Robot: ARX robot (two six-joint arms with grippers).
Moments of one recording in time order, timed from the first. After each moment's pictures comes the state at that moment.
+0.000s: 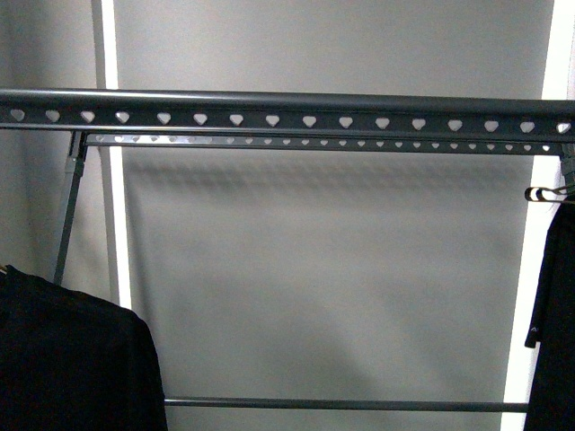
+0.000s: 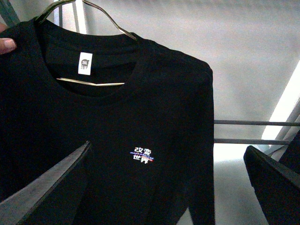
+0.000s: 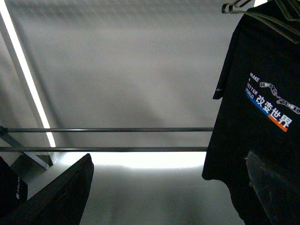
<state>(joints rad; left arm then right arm) 0.00 0.00 0.02 0.00 0.00 0.00 0.00 0.00 0.01 0.00 0.00 -0.01</state>
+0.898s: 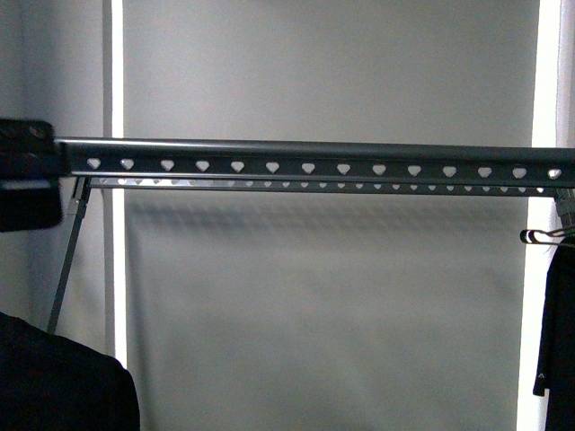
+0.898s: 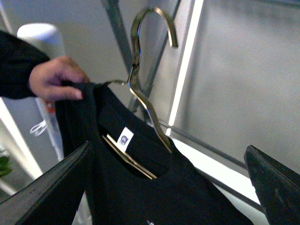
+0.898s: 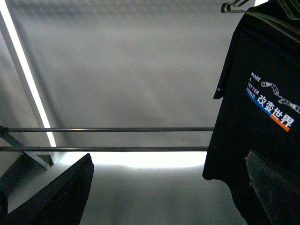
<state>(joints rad) -0.38 1.24 0.98 -0.05 -1.01 -0.38 0.00 0.00 0.01 0.00 0.00 -0.01</state>
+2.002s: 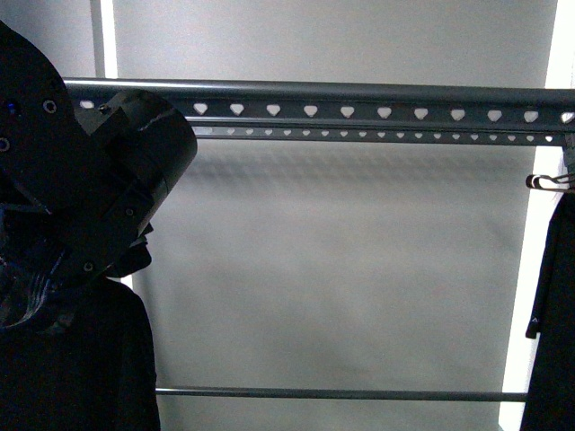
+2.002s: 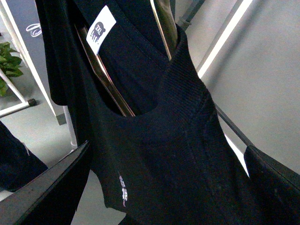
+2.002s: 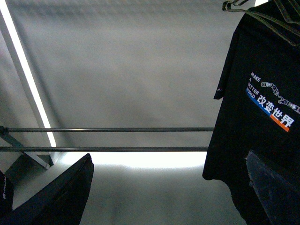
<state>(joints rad) -0.32 1.77 1.29 -0.33 -0.97 -0.99 0.00 0.00 0.01 0.00 0.00 -0.01</state>
